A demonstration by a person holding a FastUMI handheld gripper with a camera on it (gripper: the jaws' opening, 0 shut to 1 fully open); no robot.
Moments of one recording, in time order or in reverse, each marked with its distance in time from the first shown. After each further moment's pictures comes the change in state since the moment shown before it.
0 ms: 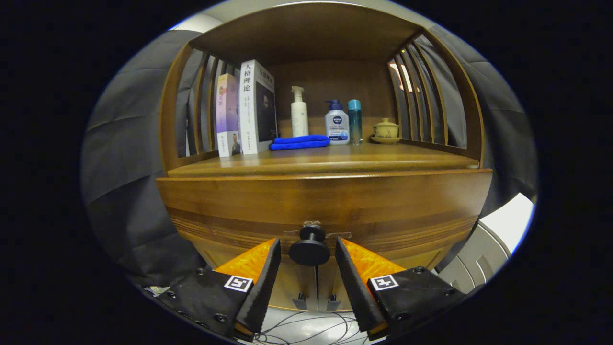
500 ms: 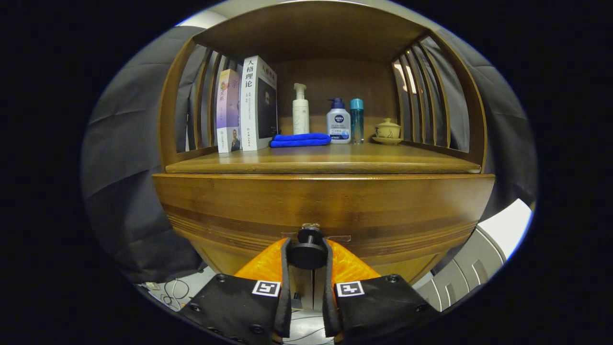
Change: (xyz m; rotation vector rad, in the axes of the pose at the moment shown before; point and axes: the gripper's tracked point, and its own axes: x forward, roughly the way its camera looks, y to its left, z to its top) arm -0.004 0.002 0.000 -0.045 0.033 0.004
